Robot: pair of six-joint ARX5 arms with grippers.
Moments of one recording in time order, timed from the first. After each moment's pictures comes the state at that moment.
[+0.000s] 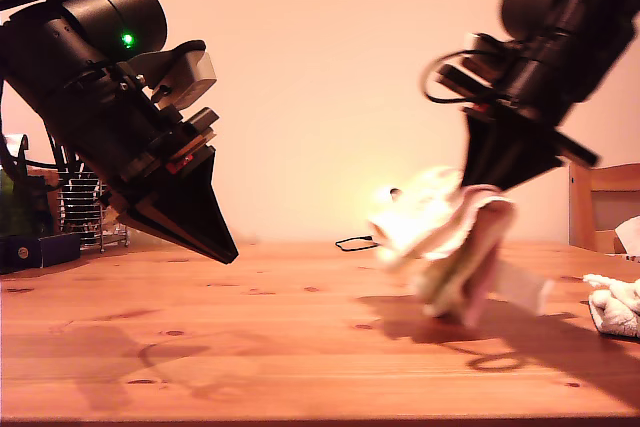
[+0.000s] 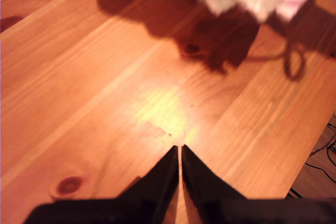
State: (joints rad) left arm -0.49 1.58 0.89 -0.27 0.41 0.13; right arm 0.21 1.70 1.24 -0.66 -0.42 0.08
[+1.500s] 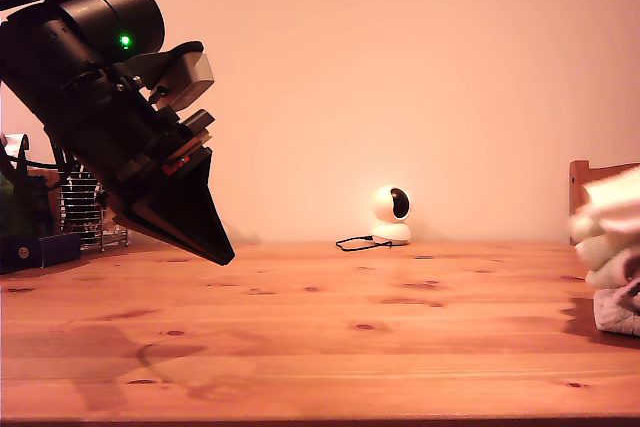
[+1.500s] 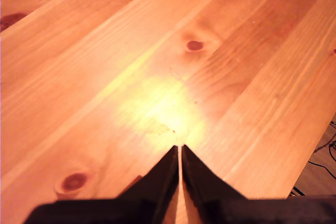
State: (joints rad) left arm -0.48 1.58 0.89 -0.28 0.41 0.15; right arm -0.40 1.29 0.66 -0.30 -0.75 0.20
